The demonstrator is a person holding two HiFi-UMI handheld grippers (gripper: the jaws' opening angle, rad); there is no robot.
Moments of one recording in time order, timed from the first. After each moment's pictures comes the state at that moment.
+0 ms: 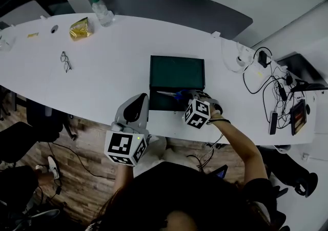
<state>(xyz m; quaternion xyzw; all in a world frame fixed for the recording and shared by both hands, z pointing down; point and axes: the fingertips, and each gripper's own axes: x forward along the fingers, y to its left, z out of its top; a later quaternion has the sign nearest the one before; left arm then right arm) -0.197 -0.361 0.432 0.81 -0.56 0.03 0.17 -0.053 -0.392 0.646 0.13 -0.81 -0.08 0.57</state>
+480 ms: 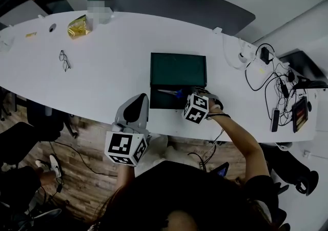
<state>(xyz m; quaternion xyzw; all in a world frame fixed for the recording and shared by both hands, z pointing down) -0.201 -0.362 0.448 0.80 -0.56 0.03 0.19 -0.051 -0.393 0.666 0.11 -0.78 -0.05 0.61</state>
